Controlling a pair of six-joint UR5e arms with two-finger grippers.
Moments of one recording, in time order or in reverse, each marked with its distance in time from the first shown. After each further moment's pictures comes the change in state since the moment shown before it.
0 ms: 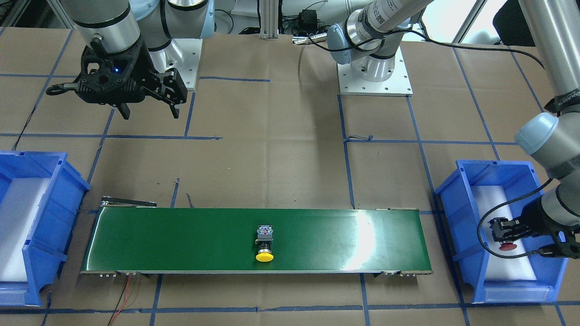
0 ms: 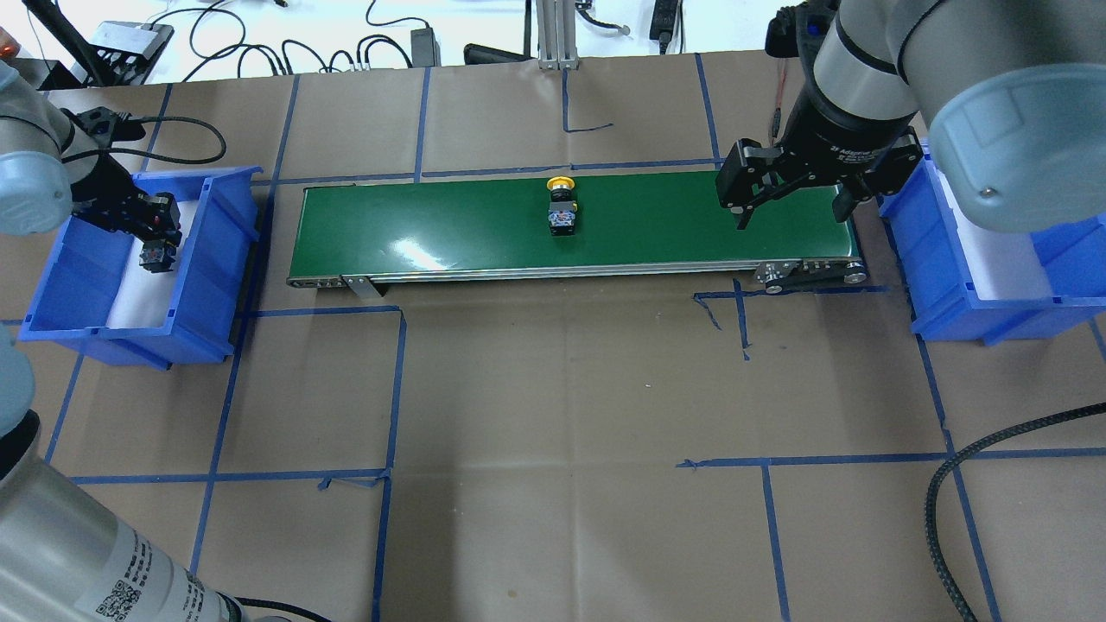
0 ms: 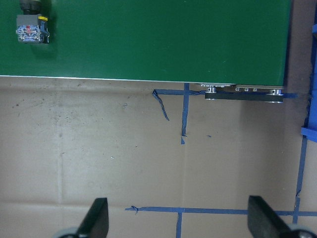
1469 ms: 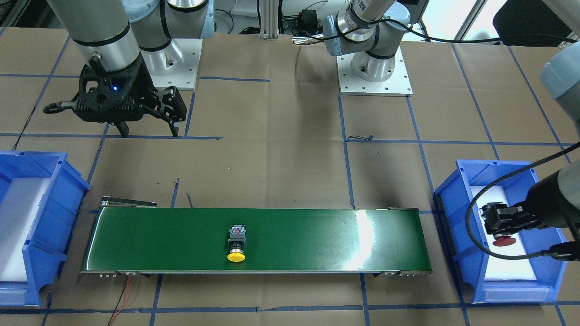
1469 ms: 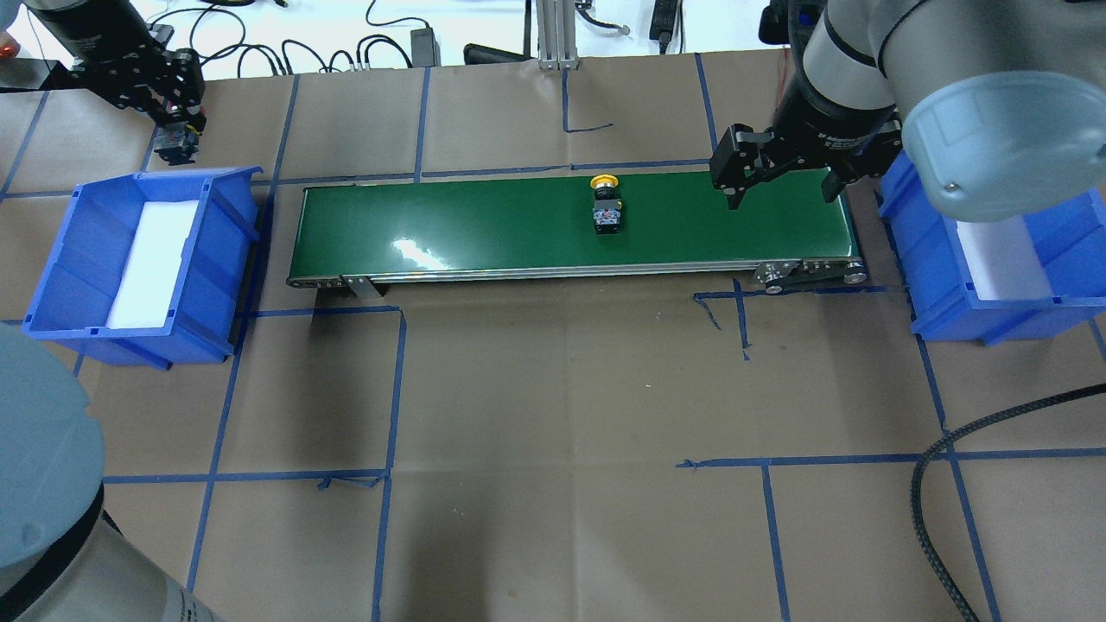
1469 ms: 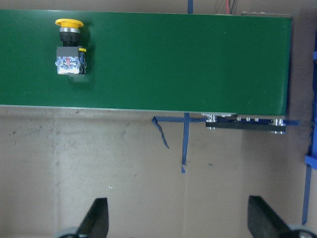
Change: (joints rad) left arm -0.261 0.054 0.374 -0.472 0.008 -0.275; right arm -0.004 0.072 0.001 -0.134 0.002 -0.001
